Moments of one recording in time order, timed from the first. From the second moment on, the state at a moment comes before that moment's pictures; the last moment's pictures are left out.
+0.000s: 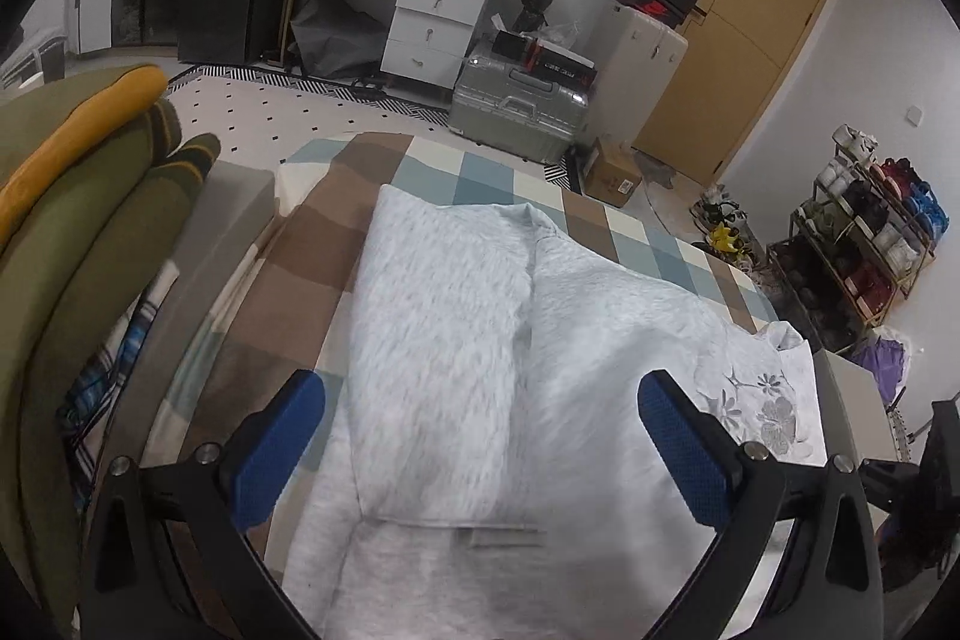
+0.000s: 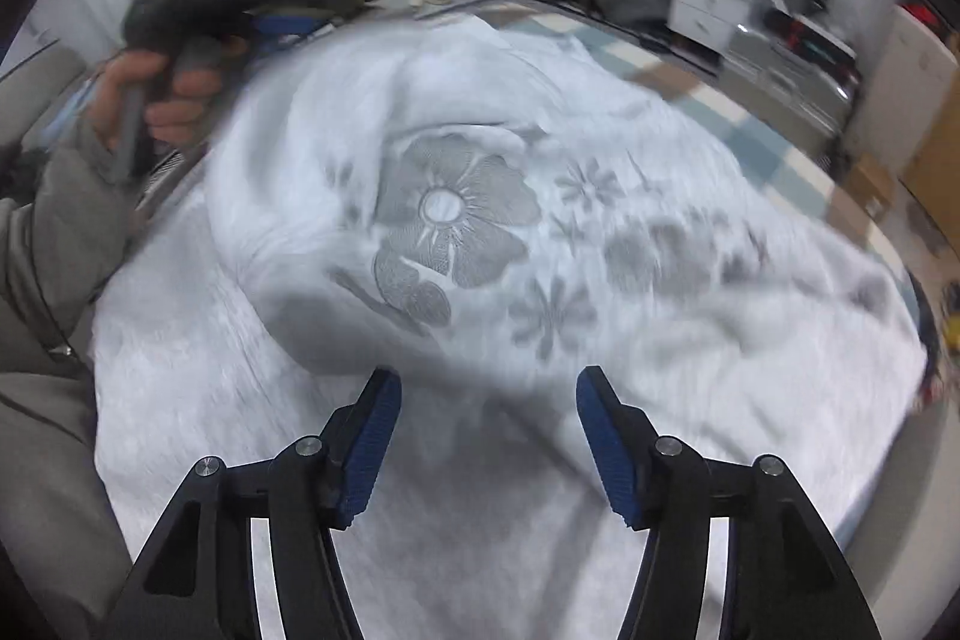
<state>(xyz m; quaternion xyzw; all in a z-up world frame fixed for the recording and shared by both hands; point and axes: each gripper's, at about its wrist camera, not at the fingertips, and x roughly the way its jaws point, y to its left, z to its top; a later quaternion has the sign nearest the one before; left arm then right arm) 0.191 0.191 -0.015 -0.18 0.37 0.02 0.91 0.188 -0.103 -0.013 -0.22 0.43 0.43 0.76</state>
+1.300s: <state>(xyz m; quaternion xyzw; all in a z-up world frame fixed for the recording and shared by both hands) 0.159 0.090 -0.079 -0.09 0.47 -0.06 0.88 0.184 -0.140 -0.018 0.09 0.46 0.21 0.86</state>
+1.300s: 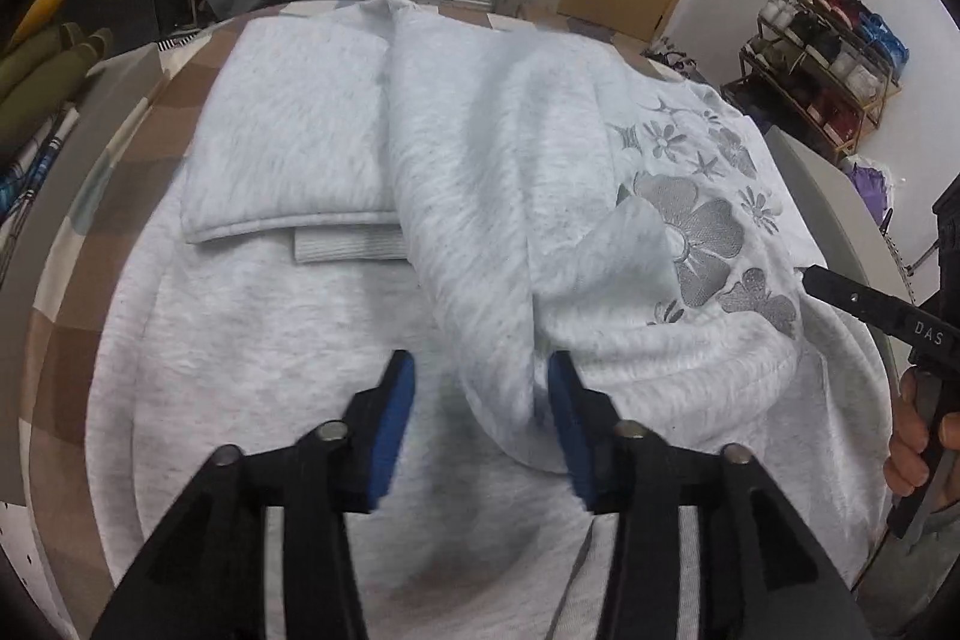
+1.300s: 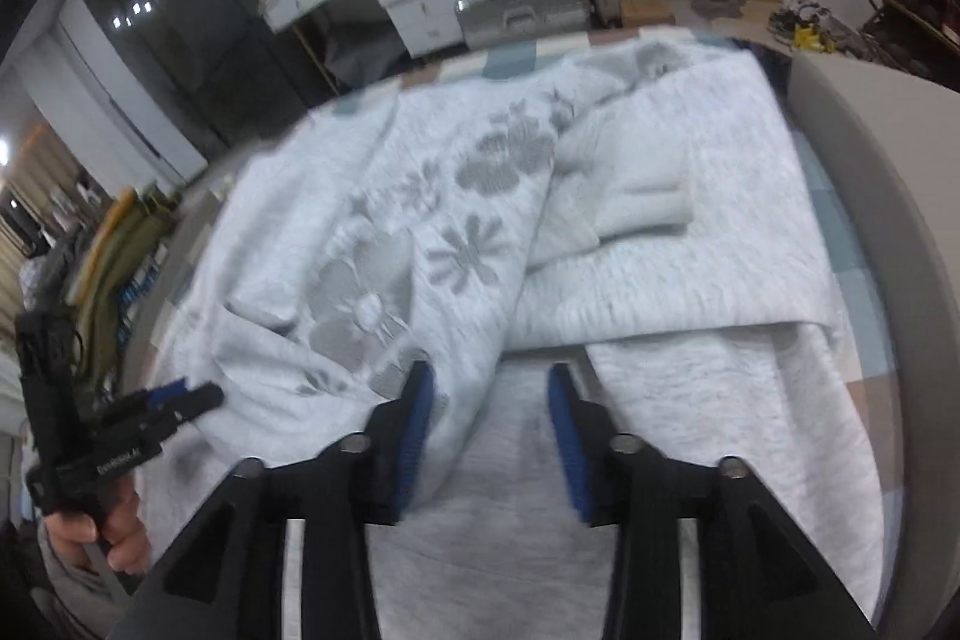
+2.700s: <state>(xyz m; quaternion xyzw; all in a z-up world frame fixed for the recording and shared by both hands) 0.176 0.109 -0.089 -0.22 0.45 -0.04 0.86 0.159 -0.115 -0.020 0.14 0.39 0.26 0.87</state>
